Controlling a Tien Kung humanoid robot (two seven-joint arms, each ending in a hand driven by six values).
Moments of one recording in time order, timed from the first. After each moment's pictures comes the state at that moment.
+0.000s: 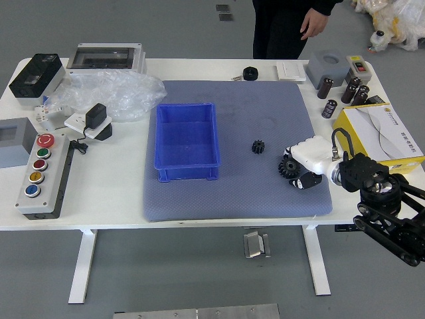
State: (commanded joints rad) left arm -0.08 0.12 -0.84 -0.18 1.08 -0.12 0.18; right arm 0.55 -0.50 0.63 1.20 -2.27 0.08 -0.13
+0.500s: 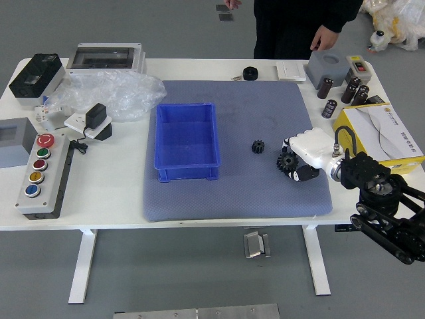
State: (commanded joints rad) left arm -0.08 0.12 -0.83 -0.18 1.08 -0.12 0.18; right arm 0.55 -0.48 0.65 1.16 -2.27 -0.06 -0.11
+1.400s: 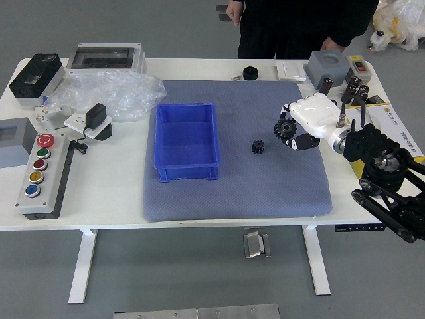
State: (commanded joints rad) left arm -0.08 0.12 -0.84 -0.18 1.08 -0.12 0.18; right arm 0.66 -0.49 0.71 1.24 -2.27 -0.06 -0.12
